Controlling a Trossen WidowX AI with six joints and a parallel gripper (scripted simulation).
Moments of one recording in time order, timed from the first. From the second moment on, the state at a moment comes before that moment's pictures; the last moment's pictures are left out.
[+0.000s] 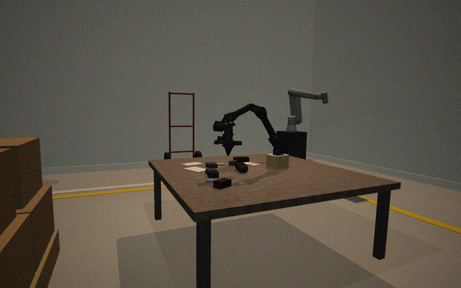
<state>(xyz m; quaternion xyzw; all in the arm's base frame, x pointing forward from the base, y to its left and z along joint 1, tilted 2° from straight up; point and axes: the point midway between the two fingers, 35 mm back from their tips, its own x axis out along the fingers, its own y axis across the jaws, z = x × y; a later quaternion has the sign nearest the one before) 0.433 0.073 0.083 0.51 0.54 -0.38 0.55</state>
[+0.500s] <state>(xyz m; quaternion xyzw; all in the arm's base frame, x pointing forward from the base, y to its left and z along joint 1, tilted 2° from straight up) 0.386 0.058 0.015 0.50 0.50 -0.59 0.38</state>
